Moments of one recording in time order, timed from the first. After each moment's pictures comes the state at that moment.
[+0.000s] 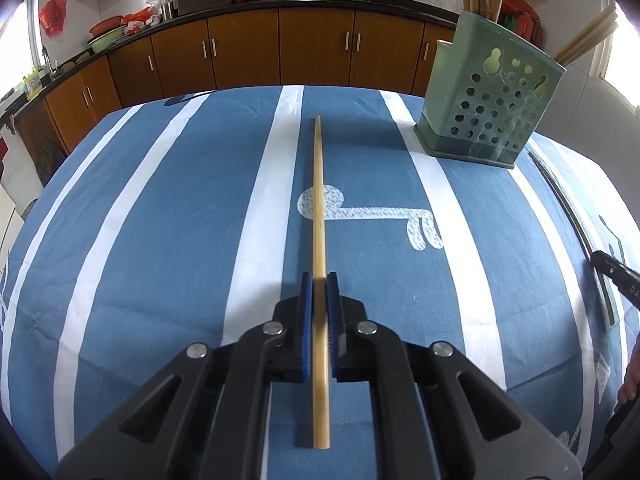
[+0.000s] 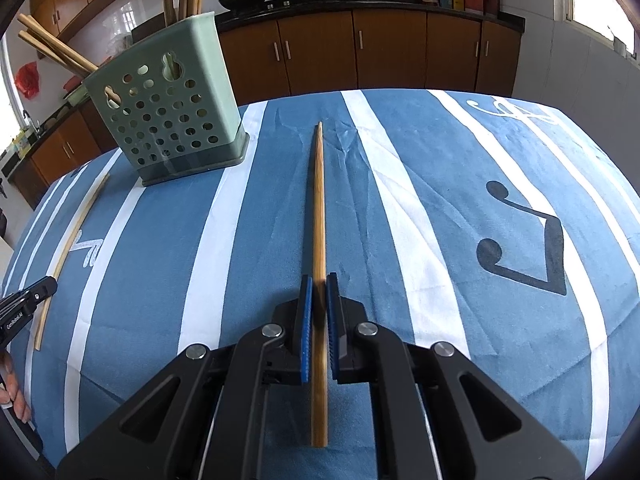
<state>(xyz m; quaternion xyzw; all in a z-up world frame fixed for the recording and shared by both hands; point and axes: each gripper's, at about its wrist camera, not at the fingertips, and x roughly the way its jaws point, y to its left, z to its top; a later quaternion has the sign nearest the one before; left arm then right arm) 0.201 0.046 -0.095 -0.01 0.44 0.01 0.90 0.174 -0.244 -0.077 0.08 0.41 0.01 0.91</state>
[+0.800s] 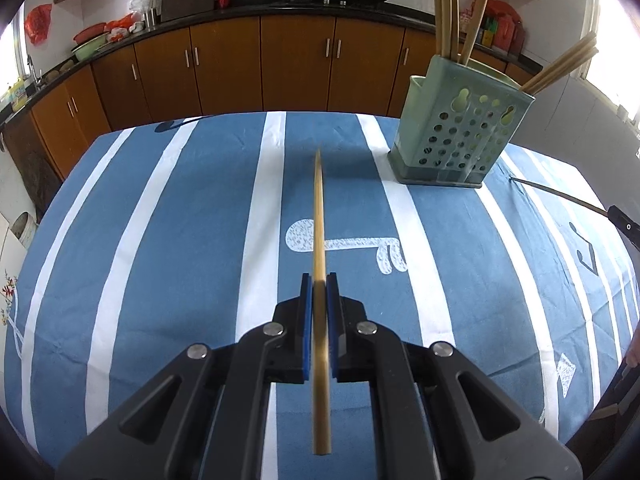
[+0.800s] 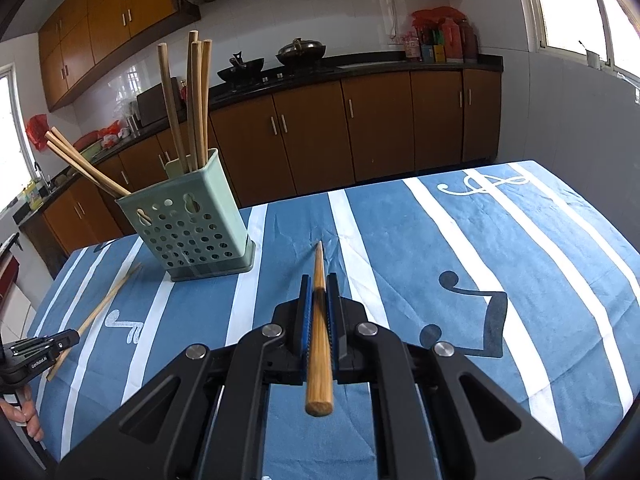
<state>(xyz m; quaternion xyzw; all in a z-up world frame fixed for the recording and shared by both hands) 0.198 0.049 -0.053 -0.02 0.43 -0.03 0.90 0.158 -0.268 -0.004 0.11 0.31 0.00 0.95</state>
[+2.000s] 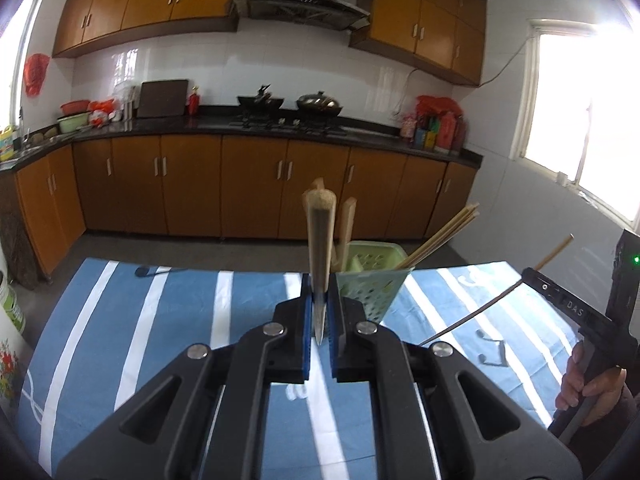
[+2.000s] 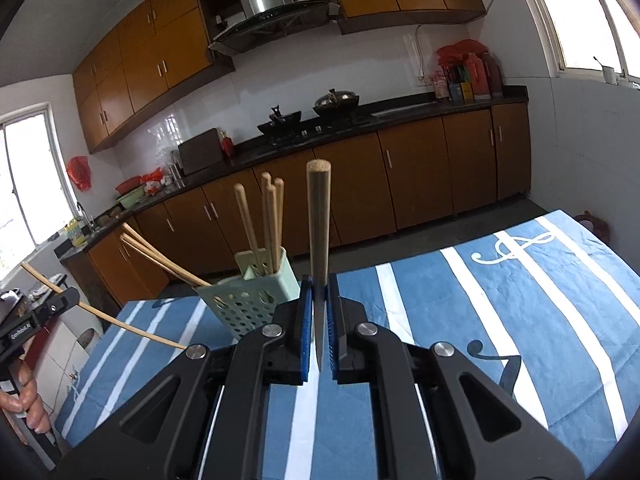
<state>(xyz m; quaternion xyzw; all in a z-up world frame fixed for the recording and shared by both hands) 0.162 0.016 0.111 -0.05 0.23 -0.11 0.96 0.142 -0.272 0.093 0.15 0.20 0.08 0.96</state>
